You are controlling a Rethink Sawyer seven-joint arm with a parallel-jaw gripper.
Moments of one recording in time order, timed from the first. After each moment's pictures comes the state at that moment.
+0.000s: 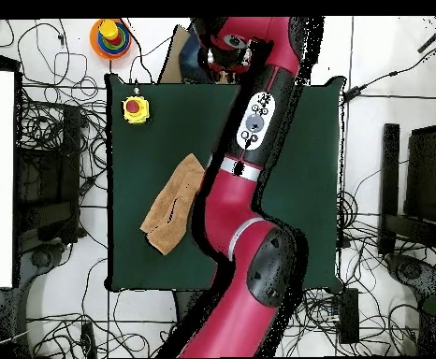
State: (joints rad) arm -0.51 0.05 2.21 0.21 -2.34 1.90 -1.71
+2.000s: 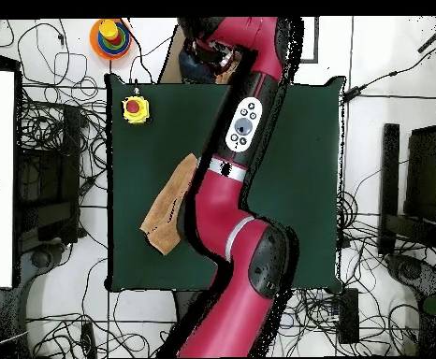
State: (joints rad) arm -0.51 0.16 2.31 0.25 -2.31 1.72 -1.23
